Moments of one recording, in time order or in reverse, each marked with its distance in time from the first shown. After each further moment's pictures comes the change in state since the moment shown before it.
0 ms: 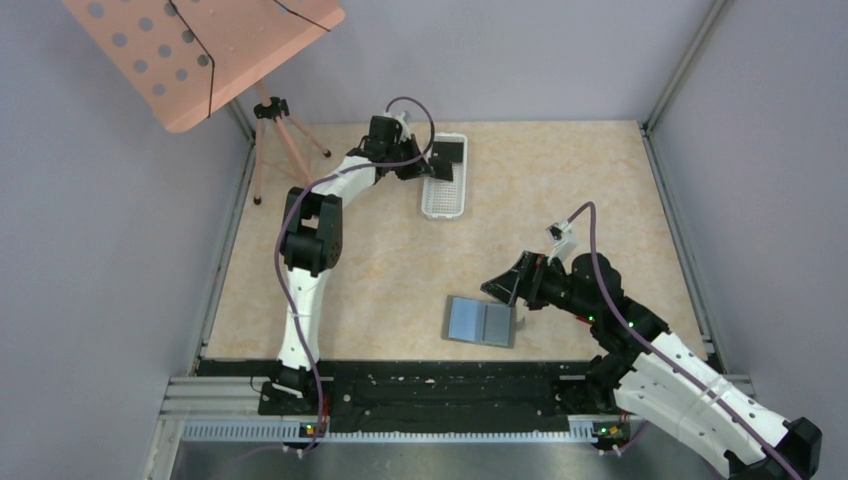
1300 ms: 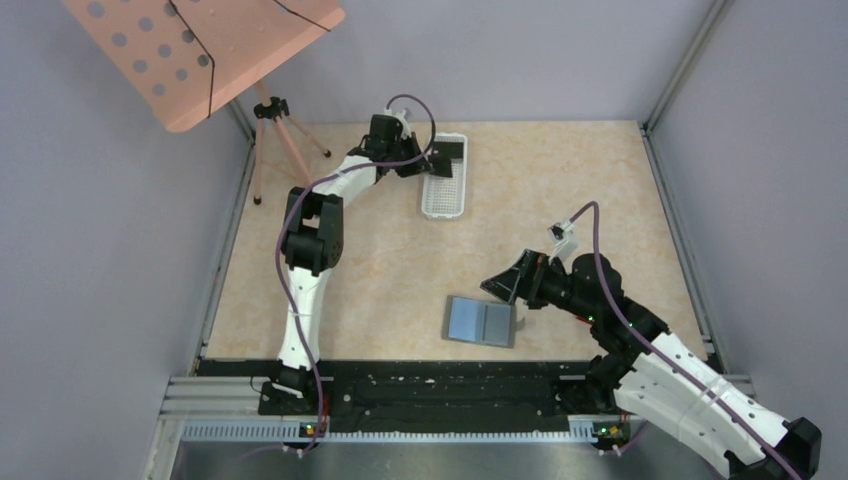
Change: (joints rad) left arm 0.000 0.019 0.017 0.033 -0.030 0.033; right arm 0.000 -0.003 -0.006 0.016 0.008 0.038
